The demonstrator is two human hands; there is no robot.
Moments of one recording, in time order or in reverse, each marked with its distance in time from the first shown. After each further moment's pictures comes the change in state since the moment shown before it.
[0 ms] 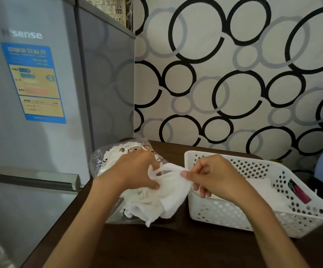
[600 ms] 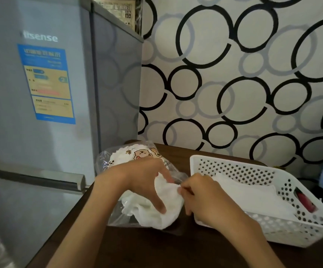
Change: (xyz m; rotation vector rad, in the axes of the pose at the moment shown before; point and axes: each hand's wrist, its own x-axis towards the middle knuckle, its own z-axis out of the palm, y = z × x) left_hand -0.012 0.001 -0.016 -0.074 -0.240 0.151; right_hand -0.015 -0.016 0.039 -0.436 -0.083 -0.058
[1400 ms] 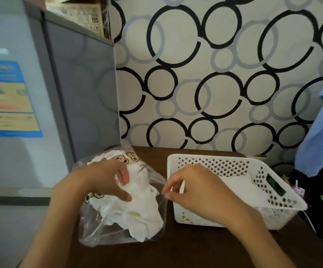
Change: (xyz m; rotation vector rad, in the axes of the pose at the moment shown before) left_hand -0.008 -0.002 -0.015 -0.053 -0.044 -0.326; right_hand -0.023 0.022 -0.038 0.036 0.060 -0.180
